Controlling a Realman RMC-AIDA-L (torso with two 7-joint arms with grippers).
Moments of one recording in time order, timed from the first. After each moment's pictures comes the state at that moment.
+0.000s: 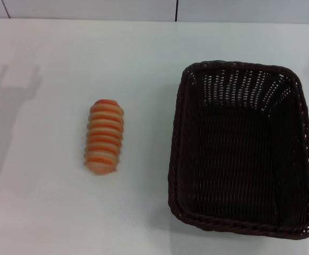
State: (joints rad) left arm -0.31 -2.06 -1.50 -0.27 2.87 1.42 -0.41; right arm 0.29 2.08 -1.38 -1.86 0.22 1.20 0.09
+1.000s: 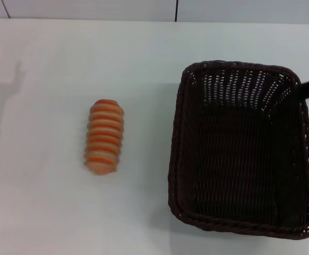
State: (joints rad) left arm -0.34 -2.06 -1.60 -0.25 2.87 1.36 -0.37; right arm 0.36 2.08 -1.51 -1.99 0.32 1.72 0.32
